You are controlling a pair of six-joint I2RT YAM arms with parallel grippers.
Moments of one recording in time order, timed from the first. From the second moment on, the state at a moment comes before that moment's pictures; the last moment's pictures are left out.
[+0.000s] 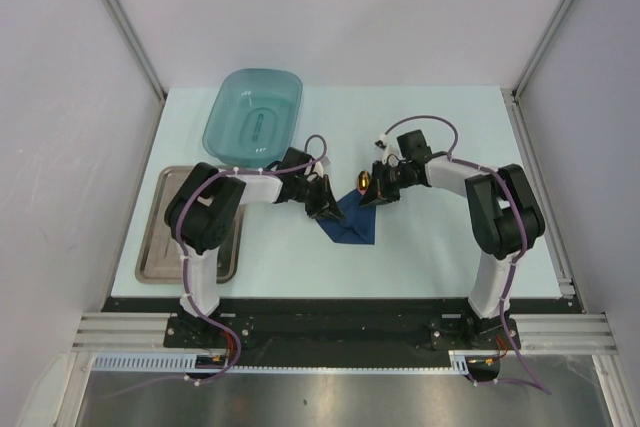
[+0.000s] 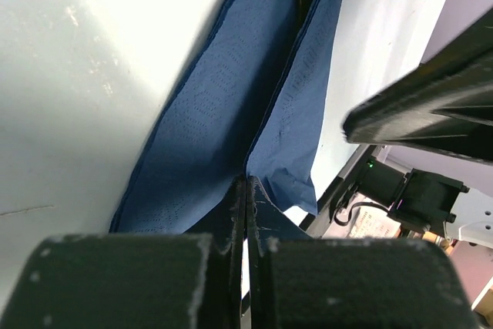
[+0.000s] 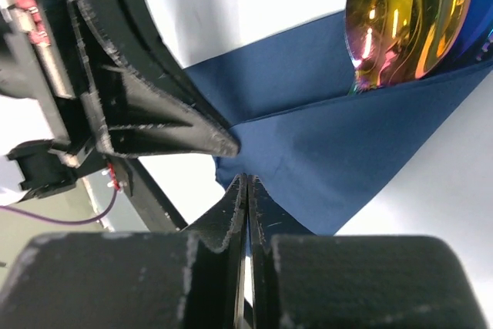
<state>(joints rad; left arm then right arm) -0.52 2.00 1.09 -0.05 0.71 -0.73 0.34 1.88 1.14 -0.29 -0.75 0.38</state>
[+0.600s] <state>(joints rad) -0.50 1.98 1.06 -0.02 0.72 -0.72 0.37 1.99 1.15 -0.27 -0.69 0.39</state>
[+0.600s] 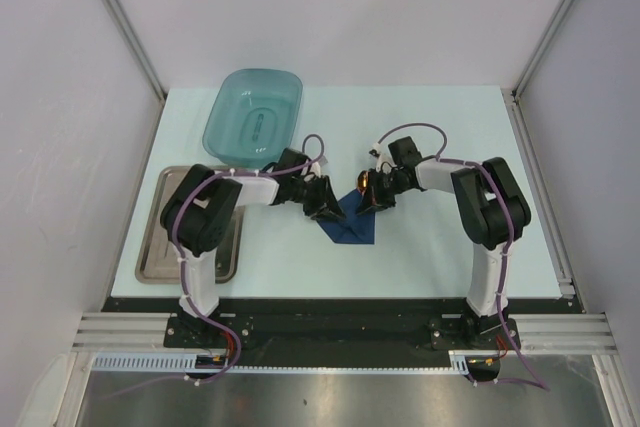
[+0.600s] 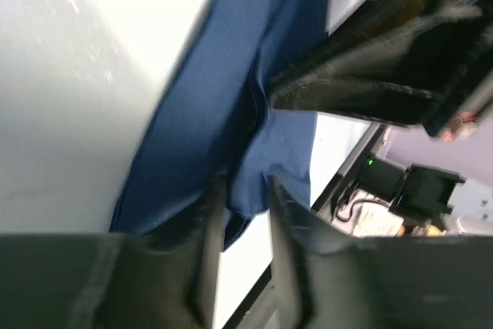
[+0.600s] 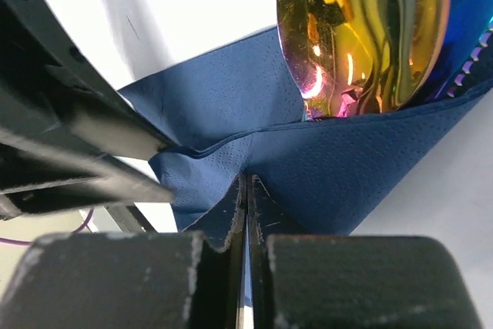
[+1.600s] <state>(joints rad) -0.63 2.02 1.03 0.13 0.76 -0.68 0.37 2.01 1.17 -0.27 -0.72 0.39</state>
